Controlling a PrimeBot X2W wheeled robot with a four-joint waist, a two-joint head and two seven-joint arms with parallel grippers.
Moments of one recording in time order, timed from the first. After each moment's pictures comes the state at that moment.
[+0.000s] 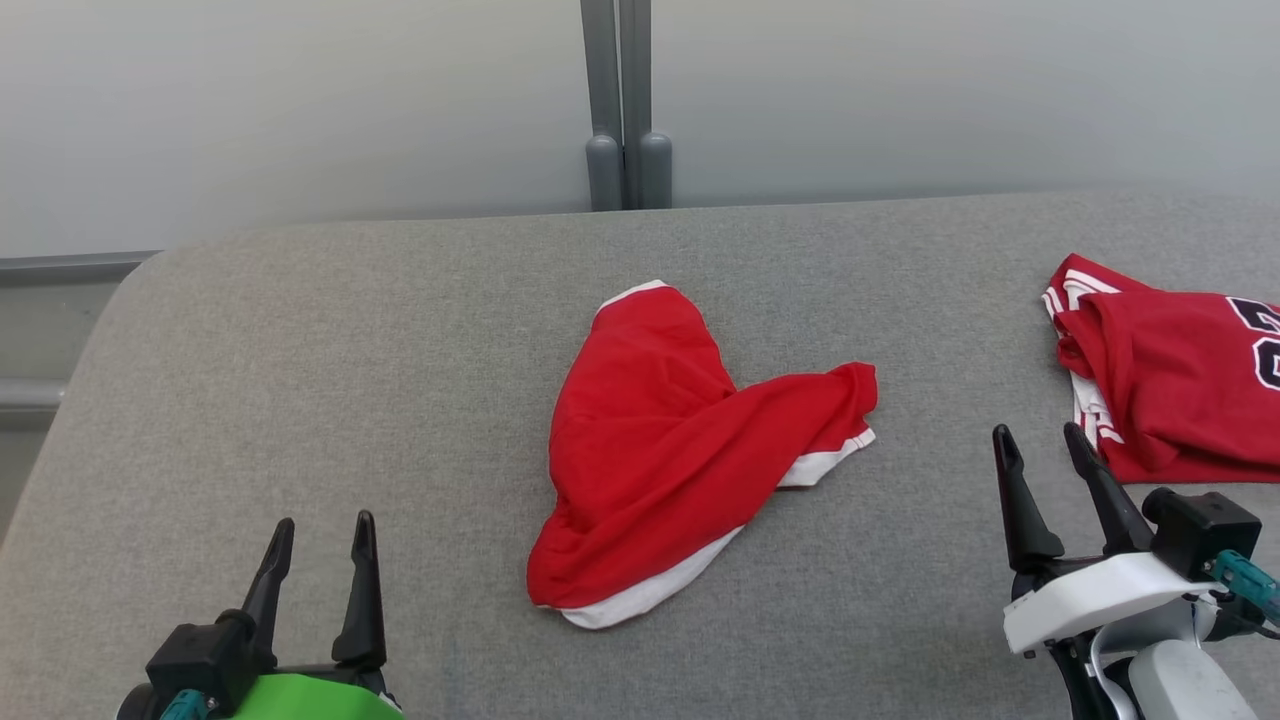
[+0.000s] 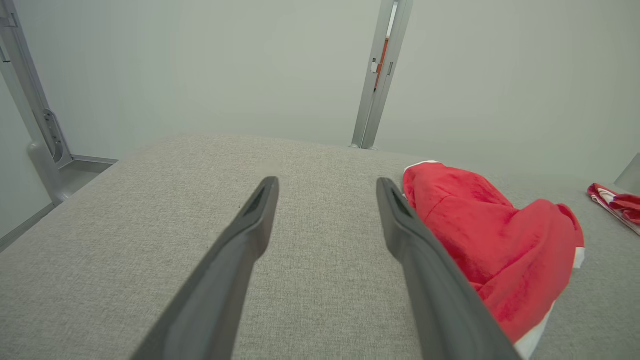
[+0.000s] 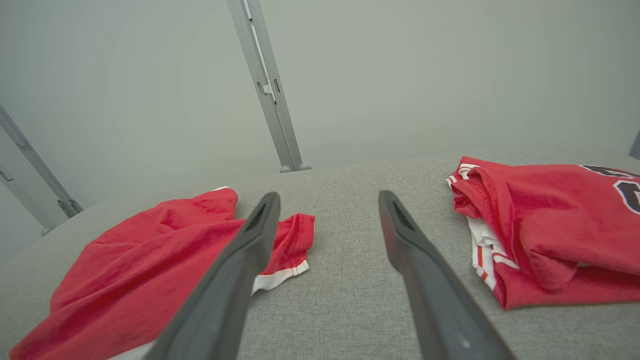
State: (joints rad) left arm 0.06 0.21 -0.19 0.13 -0.44 0.03 -0.26; right arm -0.08 -0.19 0.07 0.24 0.39 0.13 -0.26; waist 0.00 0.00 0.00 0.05
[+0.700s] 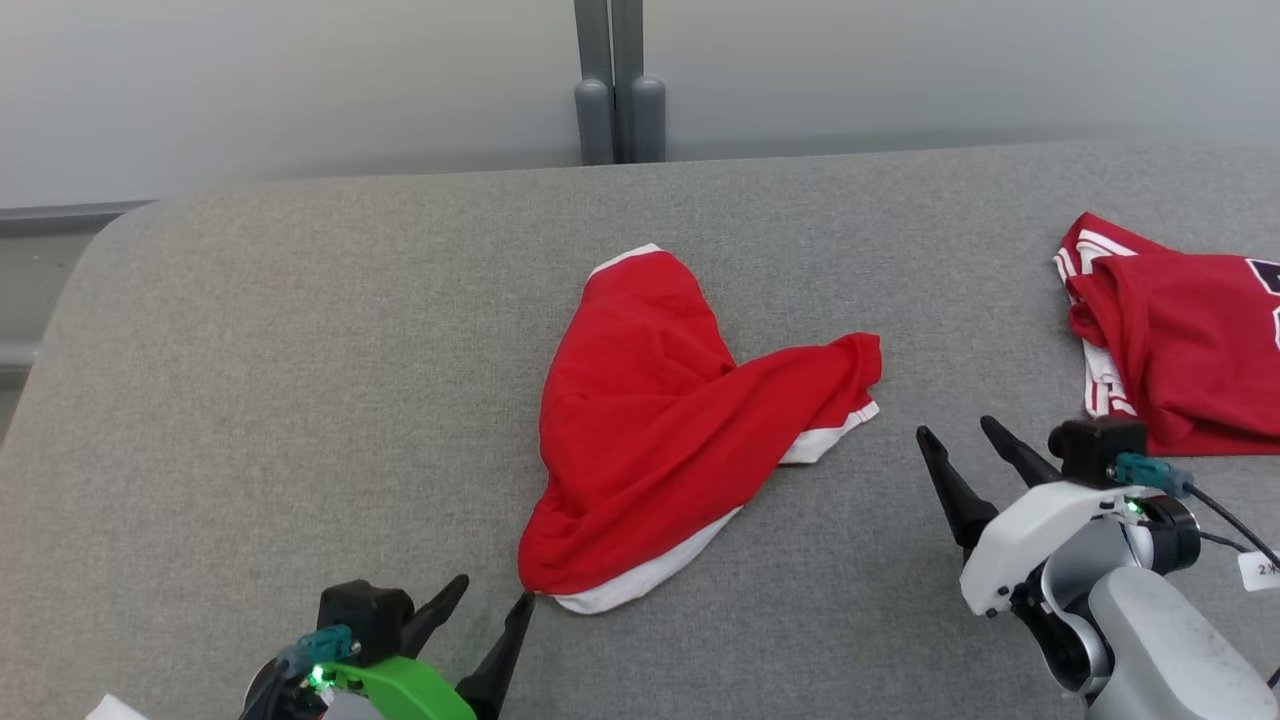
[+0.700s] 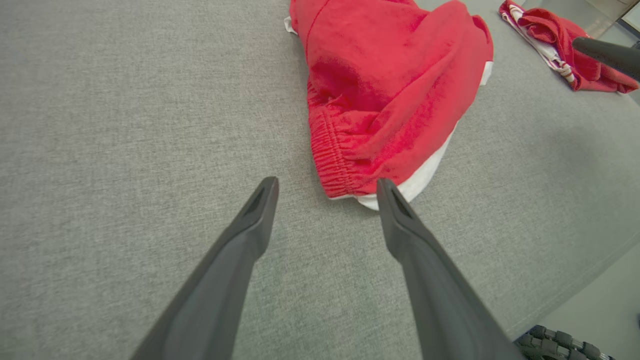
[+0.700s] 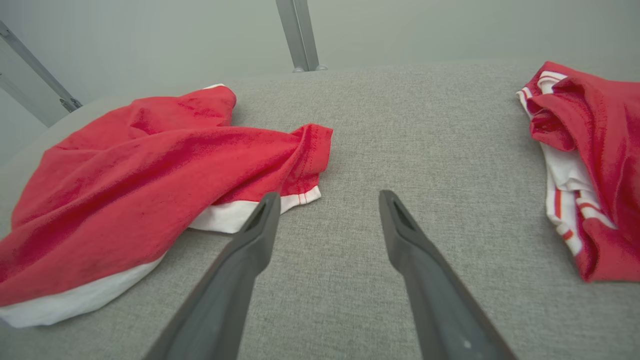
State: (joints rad) left arm 0.00 0.27 -0.42 0.15 -0.52 -0.12 0.10; right arm -0.26 -0.27 0.27 0.43 0.48 0.13 -0.06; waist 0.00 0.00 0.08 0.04
